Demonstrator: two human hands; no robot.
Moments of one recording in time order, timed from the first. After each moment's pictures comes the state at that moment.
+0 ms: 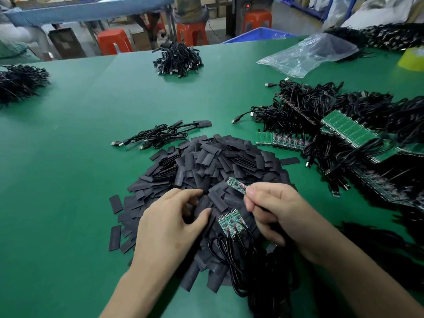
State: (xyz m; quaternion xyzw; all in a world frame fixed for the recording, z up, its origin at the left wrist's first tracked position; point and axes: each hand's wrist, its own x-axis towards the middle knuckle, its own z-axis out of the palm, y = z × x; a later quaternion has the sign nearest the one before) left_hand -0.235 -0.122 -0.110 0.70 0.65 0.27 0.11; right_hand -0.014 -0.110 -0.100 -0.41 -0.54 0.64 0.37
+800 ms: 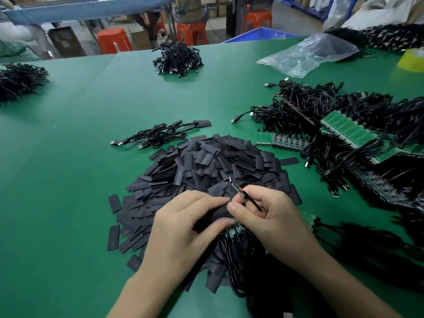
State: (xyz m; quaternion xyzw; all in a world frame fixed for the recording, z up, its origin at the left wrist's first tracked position) left_hand -0.223 -0.129 -0.113 0.77 0.47 0.42 0.12; right_hand -0.030 -0.123 -0.111 -0.48 -0.65 0.43 0.40
